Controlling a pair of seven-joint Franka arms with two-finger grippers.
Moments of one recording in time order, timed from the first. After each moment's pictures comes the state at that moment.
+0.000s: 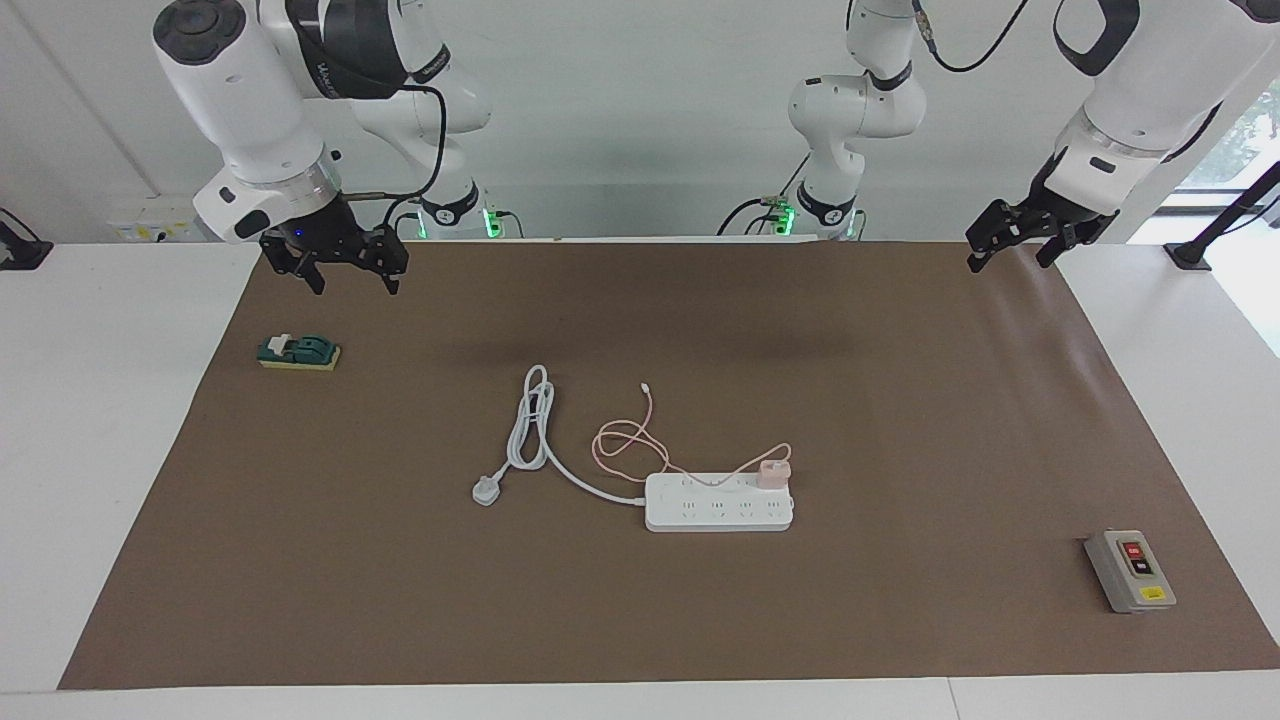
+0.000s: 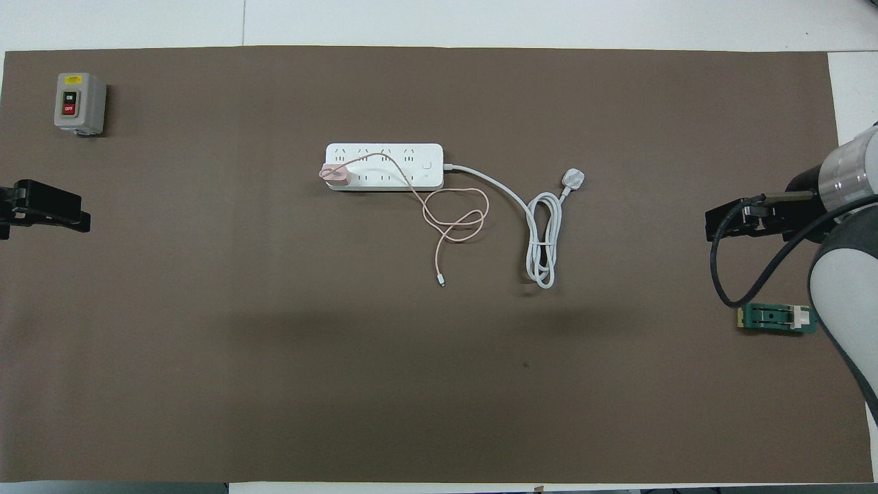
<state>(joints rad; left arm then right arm) -0.14 -0.01 0.11 -1.57 -0.02 1.49 -0.04 0.05 -0.05 0.00 -1.74 0.00 1.62 0.07</state>
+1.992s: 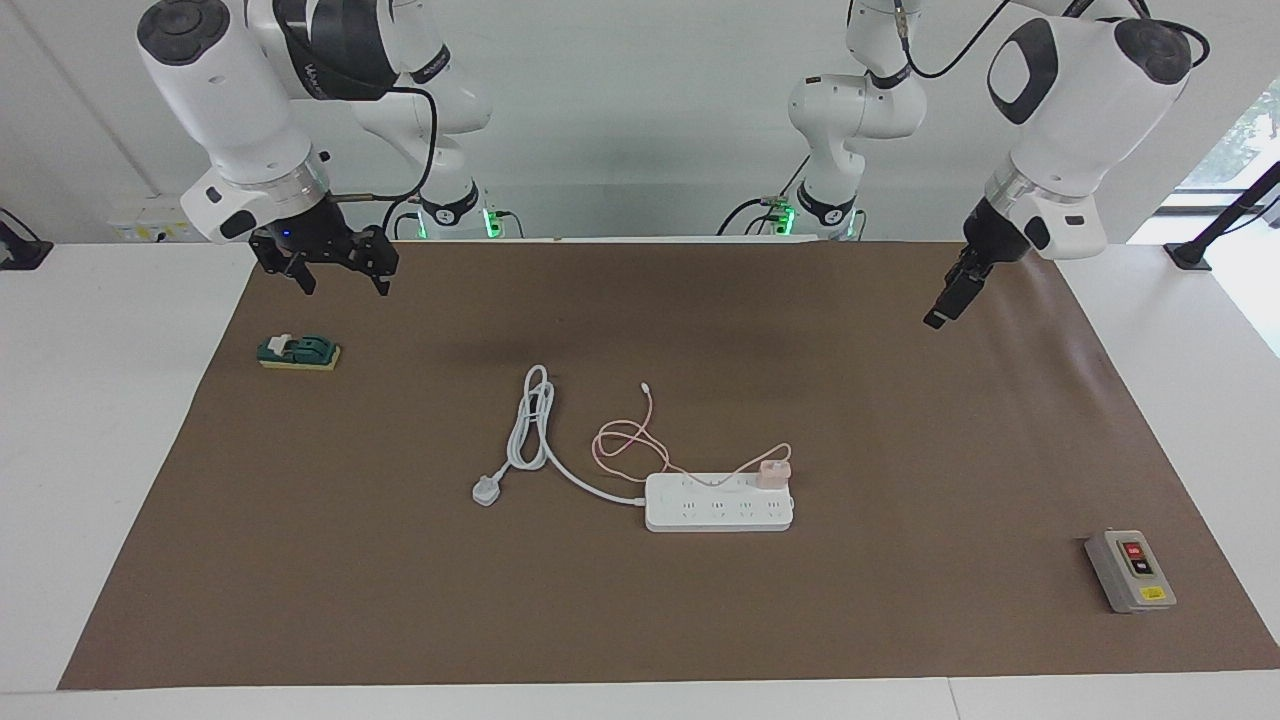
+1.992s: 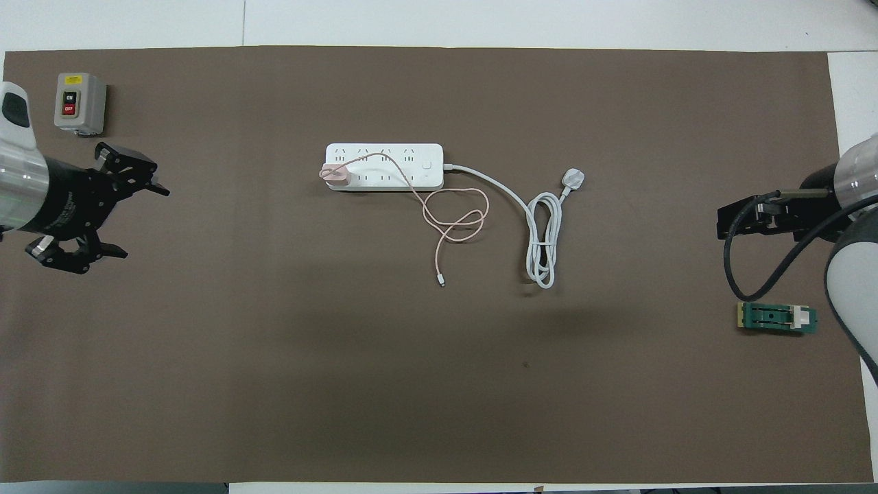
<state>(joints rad) -0.22 -0.02 0.07 -1.78 -0.11 1.77 -1.09 0.01 -0.05 0.00 -1.74 0.00 1.63 0.11</state>
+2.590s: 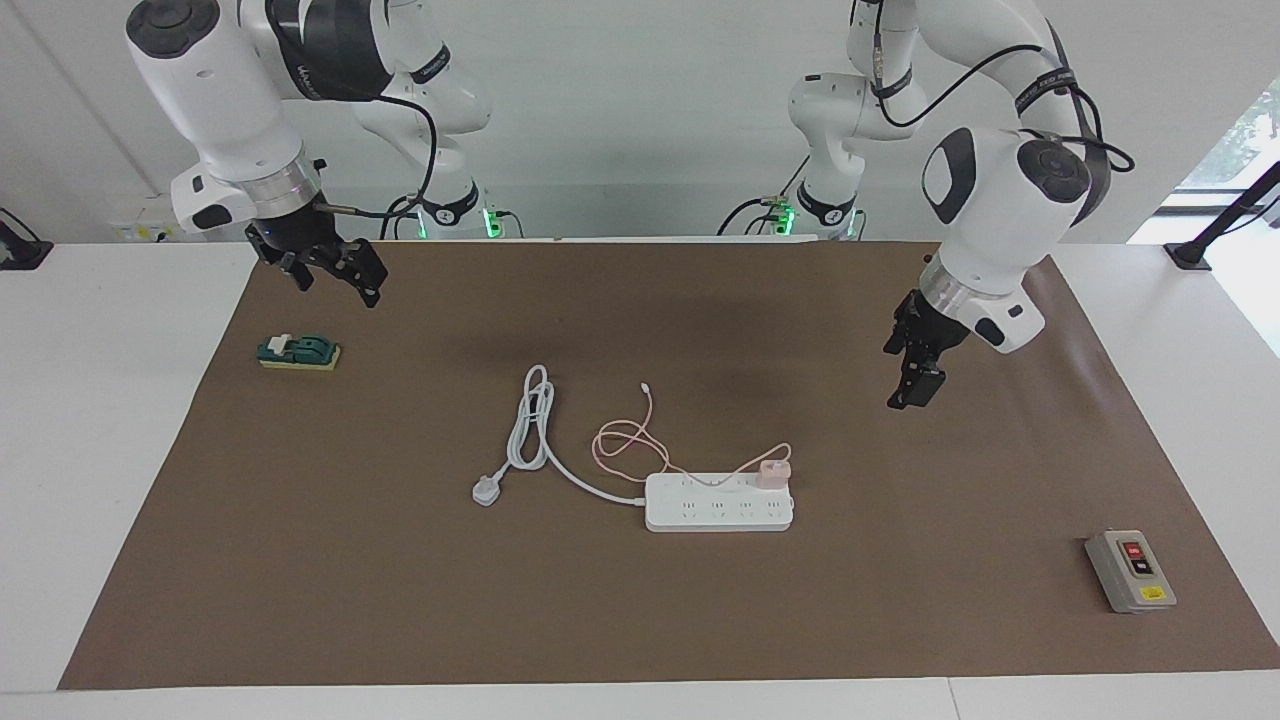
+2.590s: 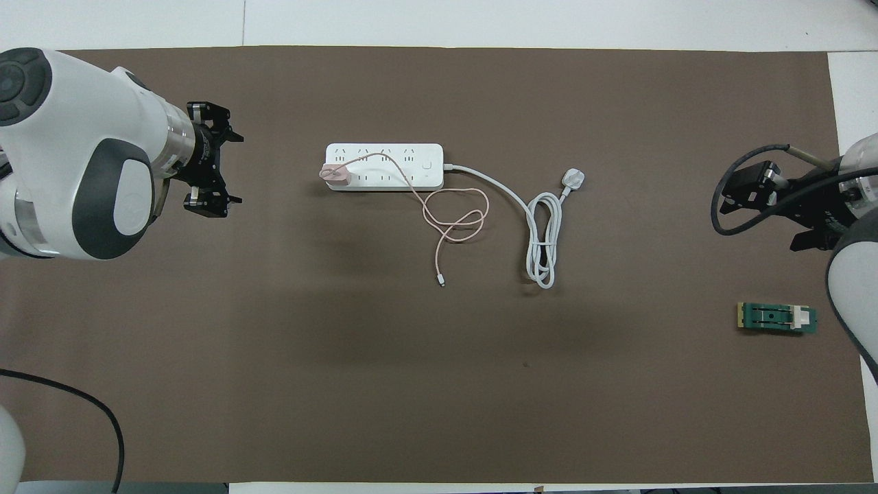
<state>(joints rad) -0.30 0.25 0.07 -1.71 -0.12 2.07 -1.66 0.01 -0.05 0.01 -1.74 0.00 1.66 0.63</state>
